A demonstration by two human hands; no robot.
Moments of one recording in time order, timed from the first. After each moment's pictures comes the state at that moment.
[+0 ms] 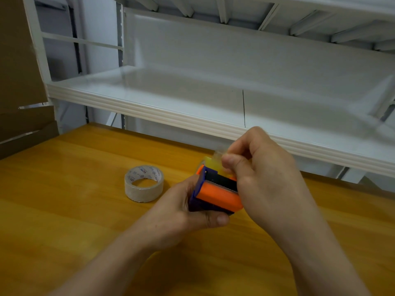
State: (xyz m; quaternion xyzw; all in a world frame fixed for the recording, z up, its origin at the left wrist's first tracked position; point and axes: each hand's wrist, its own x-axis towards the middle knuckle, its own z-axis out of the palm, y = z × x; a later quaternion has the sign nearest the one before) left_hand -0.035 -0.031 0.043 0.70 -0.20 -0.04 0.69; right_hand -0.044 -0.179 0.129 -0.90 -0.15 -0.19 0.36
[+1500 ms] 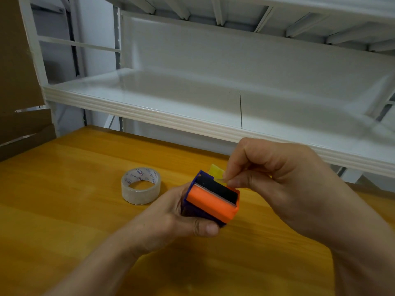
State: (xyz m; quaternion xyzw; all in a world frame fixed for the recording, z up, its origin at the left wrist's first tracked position) left_hand -0.041 -0.024 0.051 0.66 -0.26 -0.10 0.70; right_hand -0.041 -0.223 0.146 -0.87 -0.37 -0.14 0.29
